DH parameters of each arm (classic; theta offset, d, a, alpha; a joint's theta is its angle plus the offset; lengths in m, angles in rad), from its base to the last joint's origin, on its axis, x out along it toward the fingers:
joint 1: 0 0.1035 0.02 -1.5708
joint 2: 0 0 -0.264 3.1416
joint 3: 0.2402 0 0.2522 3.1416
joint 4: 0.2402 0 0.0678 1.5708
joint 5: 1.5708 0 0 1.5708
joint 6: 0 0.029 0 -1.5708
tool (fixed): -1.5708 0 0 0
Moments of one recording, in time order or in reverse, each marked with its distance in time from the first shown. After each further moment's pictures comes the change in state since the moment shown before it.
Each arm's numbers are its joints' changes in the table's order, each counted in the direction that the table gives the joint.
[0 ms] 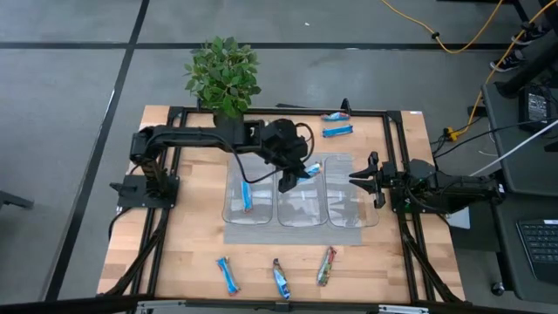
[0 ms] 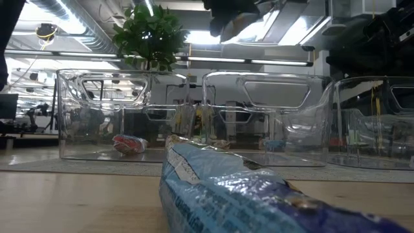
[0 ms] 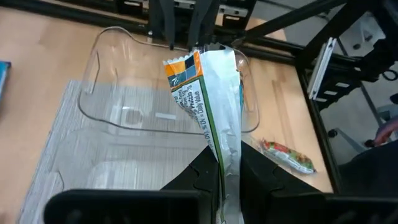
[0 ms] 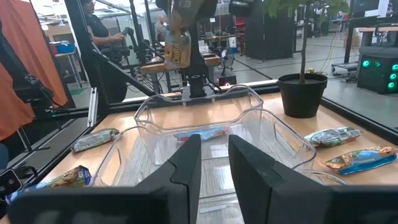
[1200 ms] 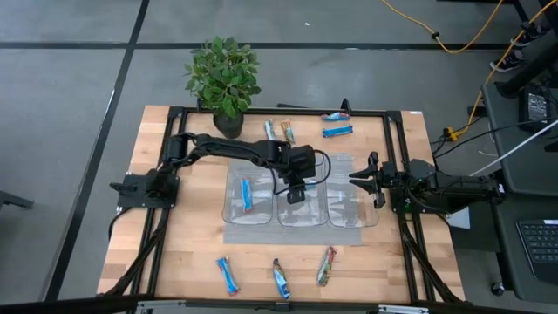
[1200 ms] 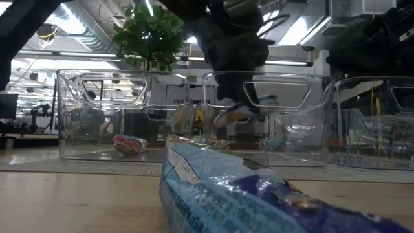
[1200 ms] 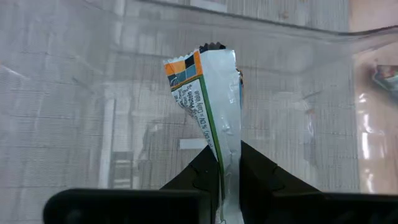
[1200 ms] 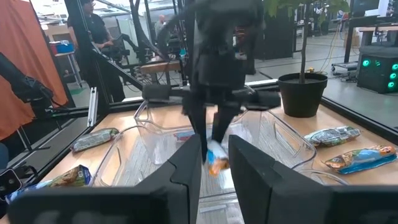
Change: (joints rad) left arm 0.000 0.317 -0.001 0.049 0.070 0.070; right arm 0.000 0.002 0.000 0.000 0.000 0.000
